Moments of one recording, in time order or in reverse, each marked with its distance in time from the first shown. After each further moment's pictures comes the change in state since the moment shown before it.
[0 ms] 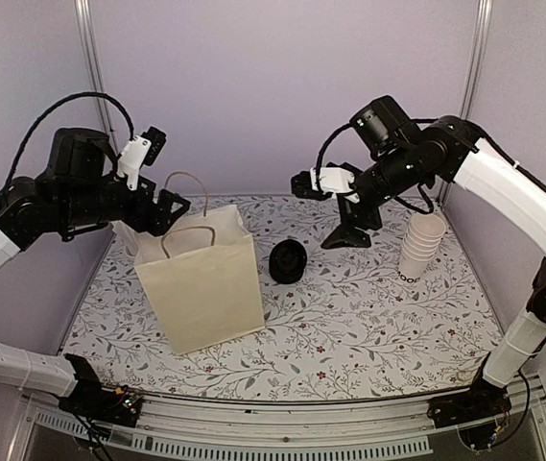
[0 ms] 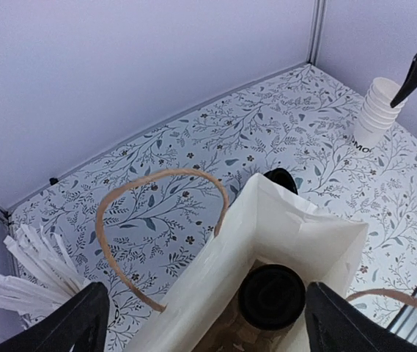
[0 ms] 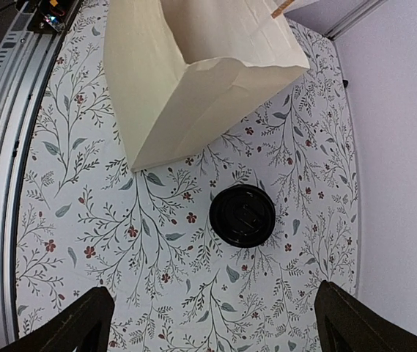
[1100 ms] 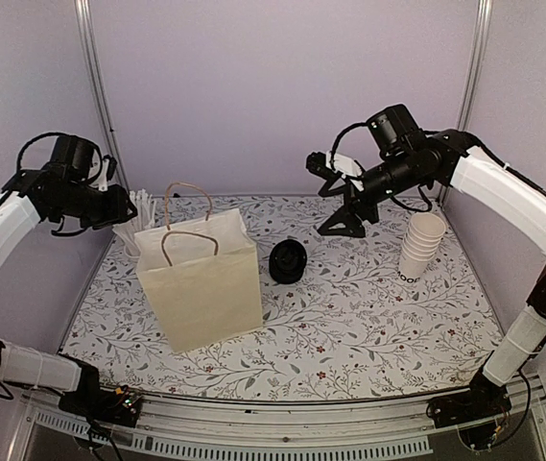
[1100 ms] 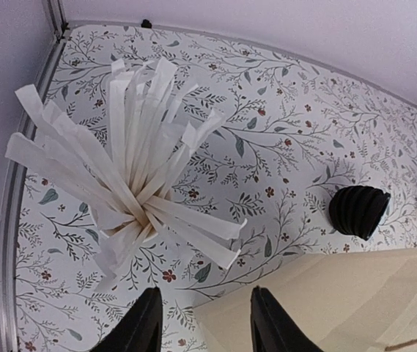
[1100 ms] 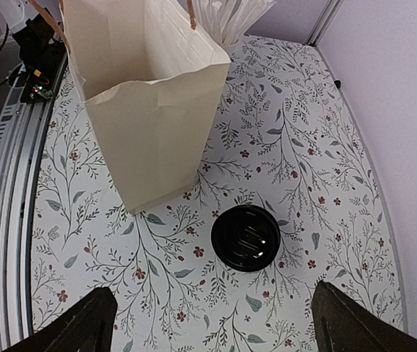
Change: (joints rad) left arm 0.555 0.122 -0.029 -0.163 0.229 -0.290; right arm -0.162 -0.010 -0.156 0.226 -0.260 0.159
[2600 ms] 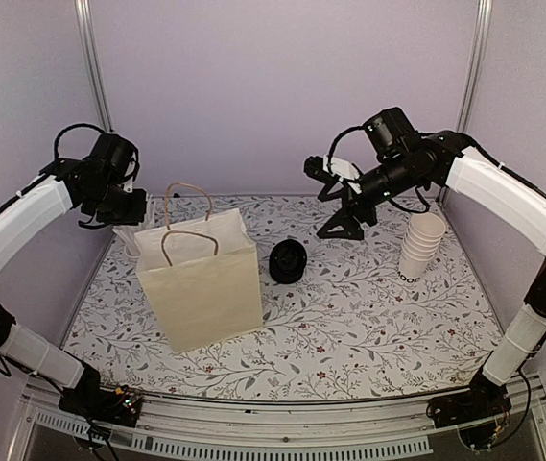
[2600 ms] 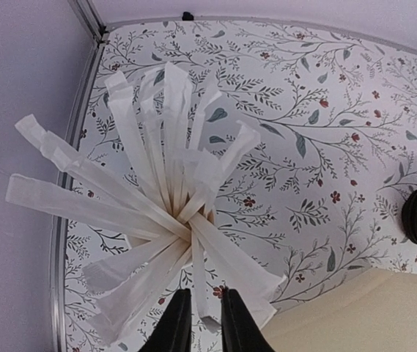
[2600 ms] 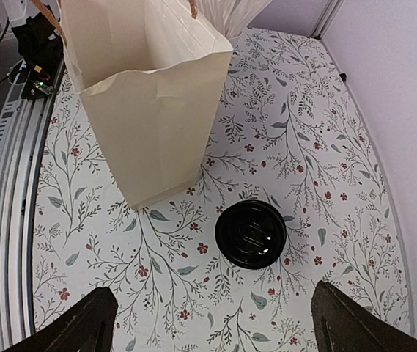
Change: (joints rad) left arm -0.142 0.192 0.076 -0.017 -0.322 0.034; right arm 0.000 0.019 0.000 -0.011 -0.001 0.000
